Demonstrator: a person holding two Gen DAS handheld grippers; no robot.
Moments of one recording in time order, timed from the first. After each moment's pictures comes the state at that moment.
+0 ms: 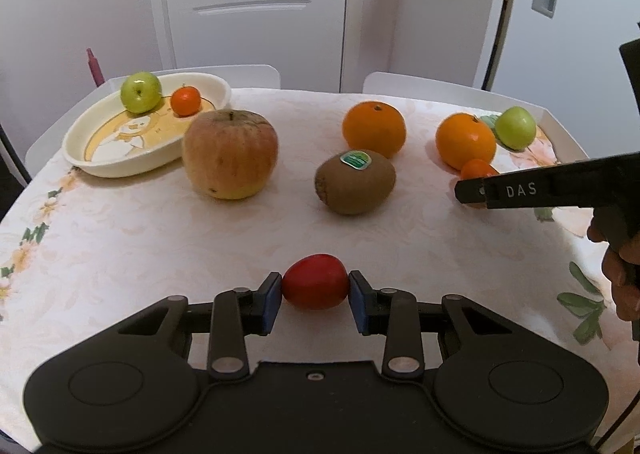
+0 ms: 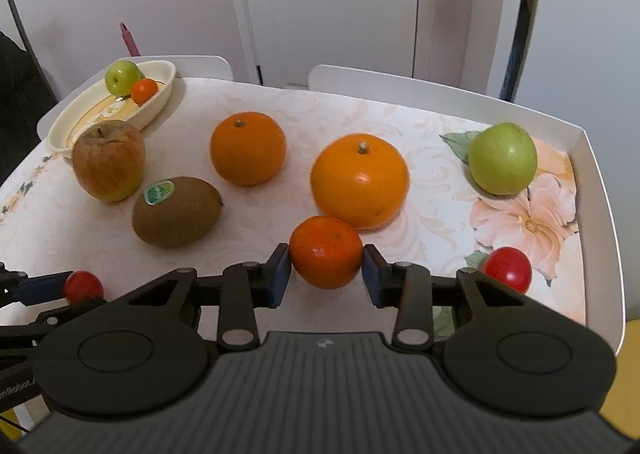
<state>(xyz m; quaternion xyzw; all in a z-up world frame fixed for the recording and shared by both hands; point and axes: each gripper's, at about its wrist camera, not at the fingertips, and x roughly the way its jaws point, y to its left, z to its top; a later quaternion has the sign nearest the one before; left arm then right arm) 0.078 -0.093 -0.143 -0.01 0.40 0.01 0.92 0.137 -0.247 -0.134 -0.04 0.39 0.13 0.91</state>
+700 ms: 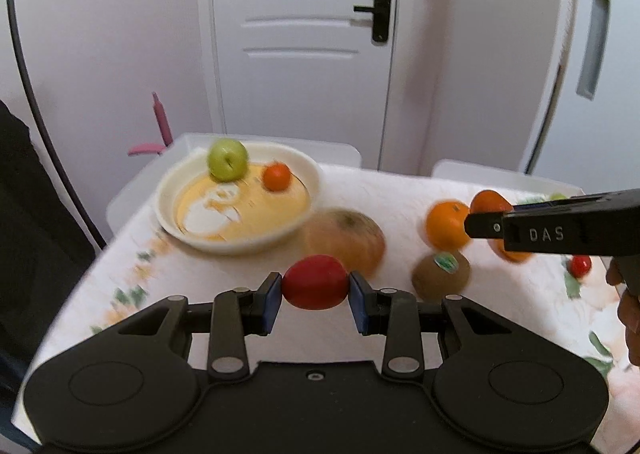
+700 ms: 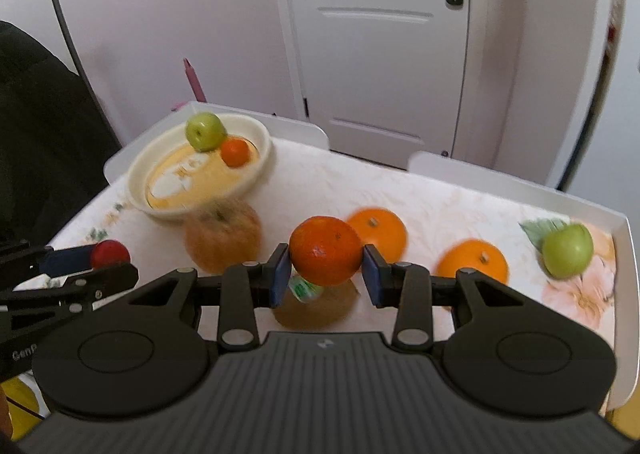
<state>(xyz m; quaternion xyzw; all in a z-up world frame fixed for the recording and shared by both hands) 0.076 -0.020 -0.074 -0.02 0.34 0.06 0.94 0.136 -0.162 -0.063 -0.04 0.35 0.18 0.92</state>
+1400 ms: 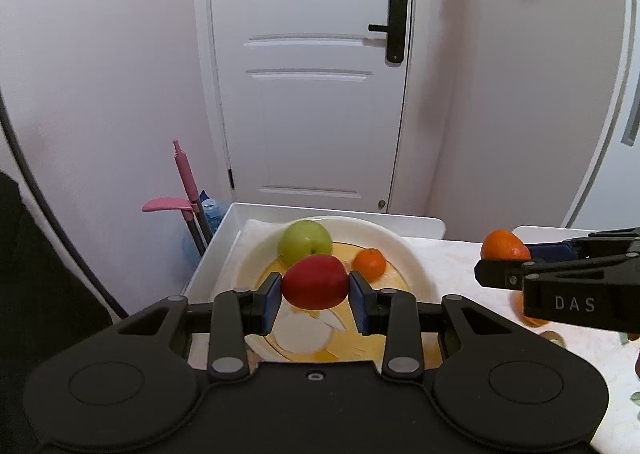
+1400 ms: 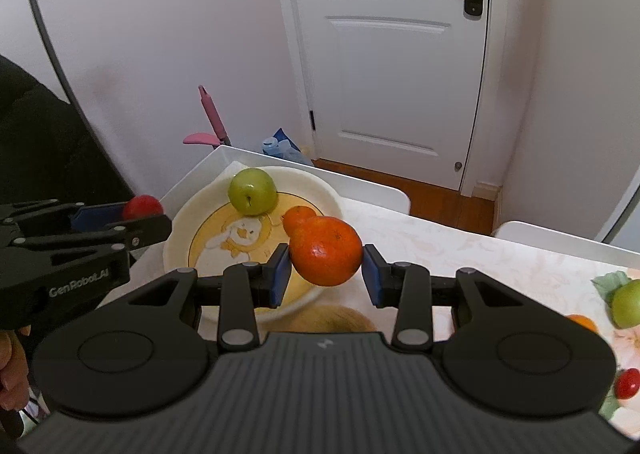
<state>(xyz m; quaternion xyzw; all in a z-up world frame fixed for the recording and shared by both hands) 0.164 0.106 -0.042 0.00 0.33 0.02 0.94 0.191 -0.040 -0.042 -0.02 0.37 0.15 0.92</state>
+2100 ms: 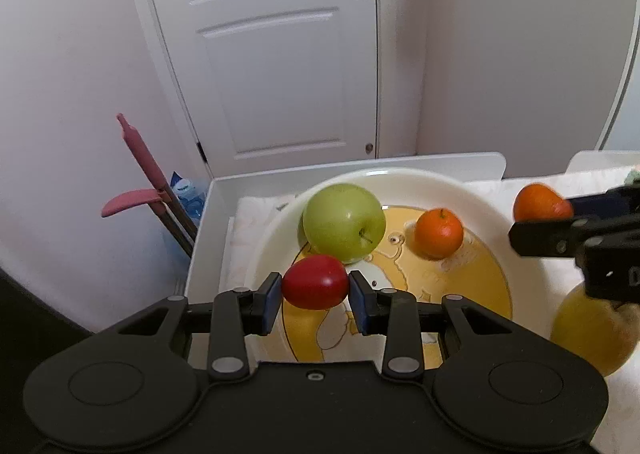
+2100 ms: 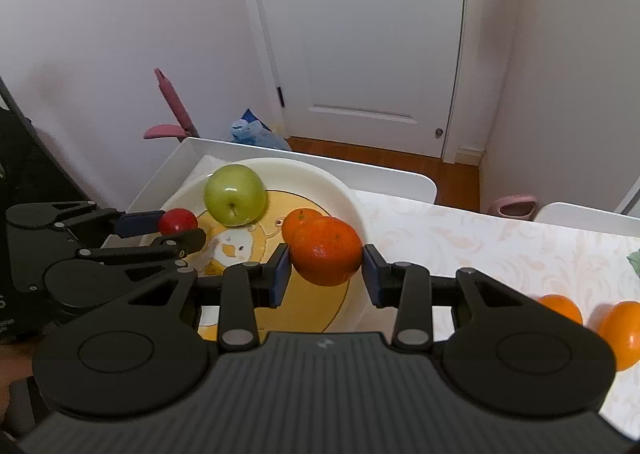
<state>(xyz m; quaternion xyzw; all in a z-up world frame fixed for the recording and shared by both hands) 0.255 0.145 -0.112 0.08 0.40 -0.04 0.91 0.243 0.000 -0.080 0.00 0.41 0.08 0.91</state>
